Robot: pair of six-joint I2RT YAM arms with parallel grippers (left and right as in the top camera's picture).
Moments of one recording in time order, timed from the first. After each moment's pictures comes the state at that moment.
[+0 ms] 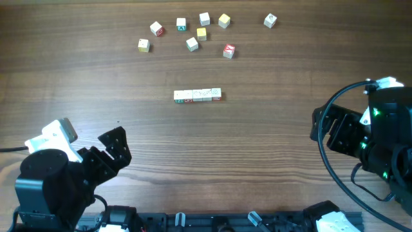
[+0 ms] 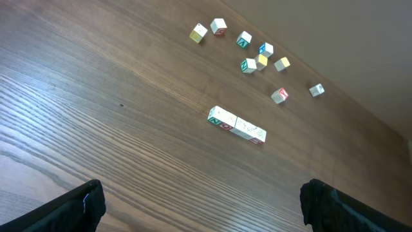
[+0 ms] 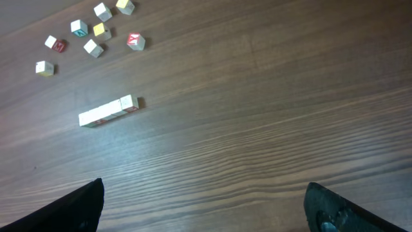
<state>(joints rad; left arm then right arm) -0.10 0.67 1.28 -1.30 -0.03 -0.63 0.33 1.08 1.75 -1.61 0.18 0.57</state>
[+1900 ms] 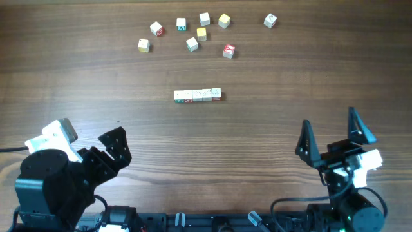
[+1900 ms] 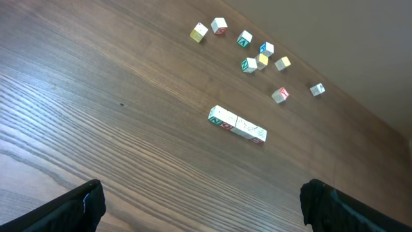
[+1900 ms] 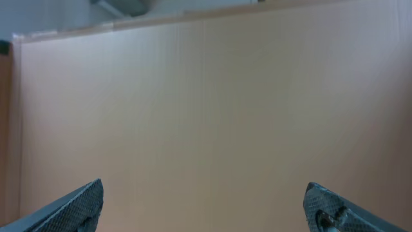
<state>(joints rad) -0.10 0.67 1.28 -1.30 -0.03 -0.63 0.00 0.02 0.12 0.40 -0.23 0.15</state>
